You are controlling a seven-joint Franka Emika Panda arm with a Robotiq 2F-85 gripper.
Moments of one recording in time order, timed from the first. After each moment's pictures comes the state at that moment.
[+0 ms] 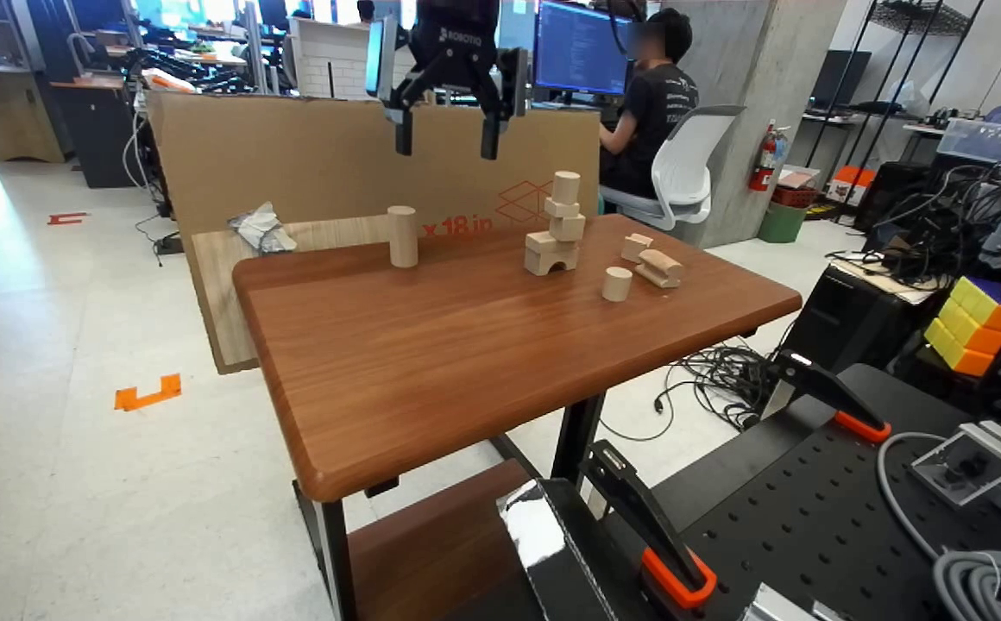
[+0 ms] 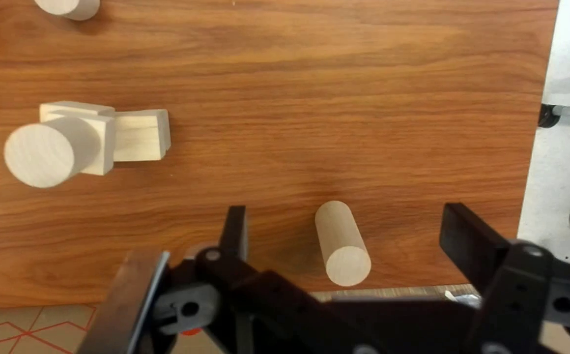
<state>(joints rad) 0.11 0.49 0.09 -1.75 0.00 2.20 0.15</state>
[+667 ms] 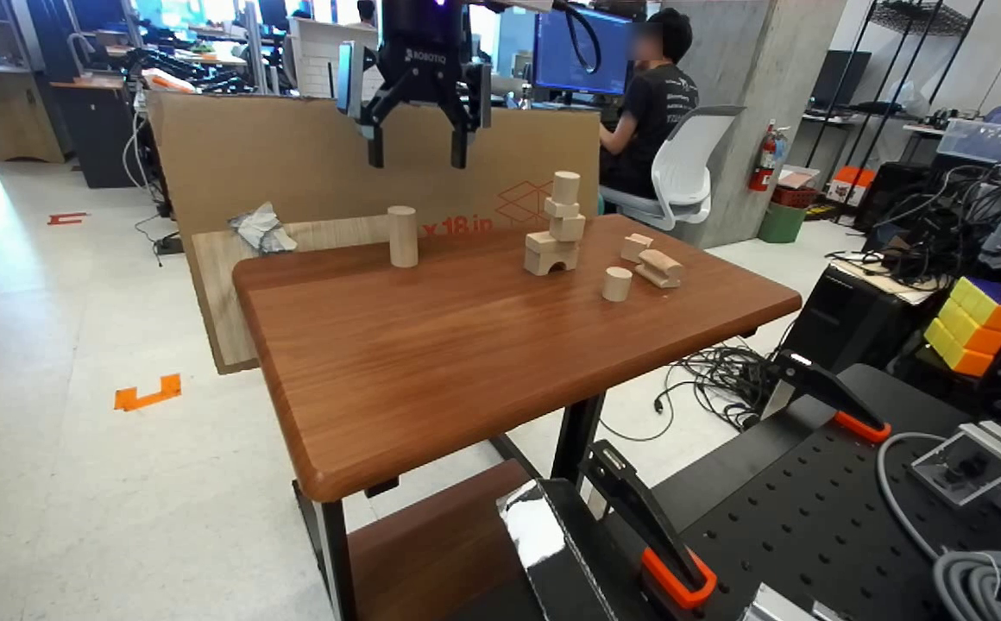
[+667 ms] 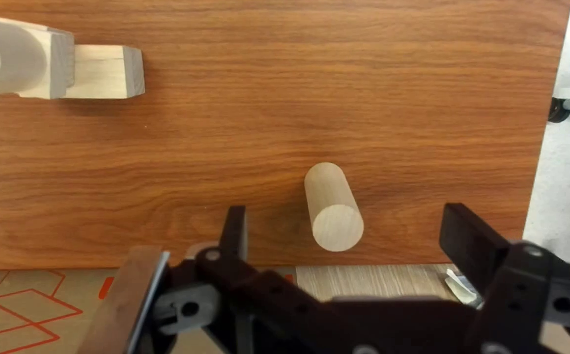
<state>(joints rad) 0.14 0.63 0.07 -1.56 -0.02 2.15 0.15</state>
